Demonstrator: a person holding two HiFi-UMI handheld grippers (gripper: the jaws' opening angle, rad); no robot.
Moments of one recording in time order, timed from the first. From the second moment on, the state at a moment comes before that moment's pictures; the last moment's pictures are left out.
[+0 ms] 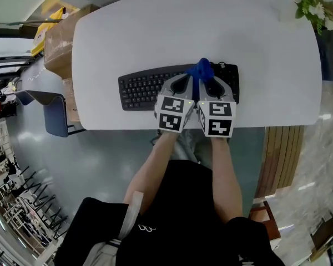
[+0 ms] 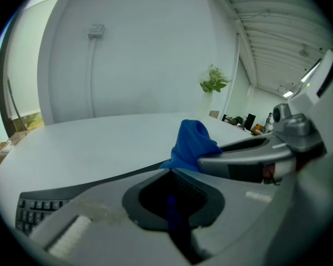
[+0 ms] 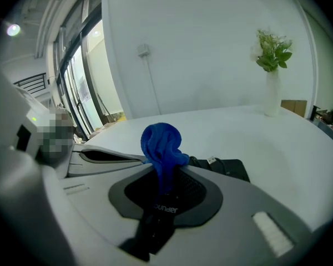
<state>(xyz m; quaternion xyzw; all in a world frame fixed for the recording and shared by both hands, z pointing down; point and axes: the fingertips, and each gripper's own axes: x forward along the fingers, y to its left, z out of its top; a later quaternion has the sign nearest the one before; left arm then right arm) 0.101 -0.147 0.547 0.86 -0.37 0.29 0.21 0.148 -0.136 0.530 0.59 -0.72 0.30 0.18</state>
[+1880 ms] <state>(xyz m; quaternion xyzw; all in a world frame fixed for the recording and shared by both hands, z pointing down) -0.142 -0.105 0.481 0.77 -0.59 0.11 0.23 -0.095 -0.110 0.444 0.34 -0.90 0.24 0.13</state>
